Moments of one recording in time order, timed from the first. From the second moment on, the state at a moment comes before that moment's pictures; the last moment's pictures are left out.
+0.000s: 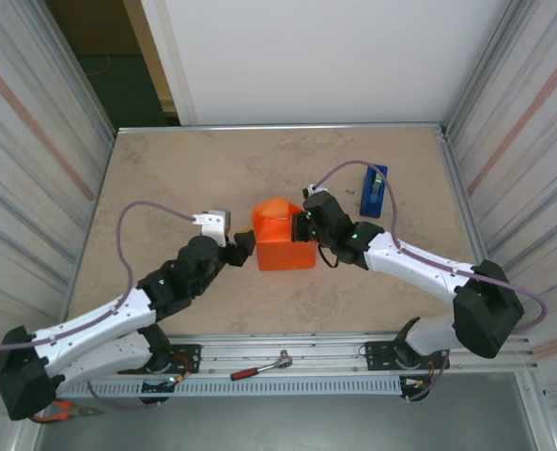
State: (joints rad) left arm -0.91 0.91 0.54 0.02 -0.43 -0.44; right arm 0.80 1.39 0.92 -0.22 0.16 0.62
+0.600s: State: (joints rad) left arm -0.96 1.14 0.55 0.18 -0.50 -0.44; right arm 0.80 1.39 0.91 -0.20 0.16 0.65
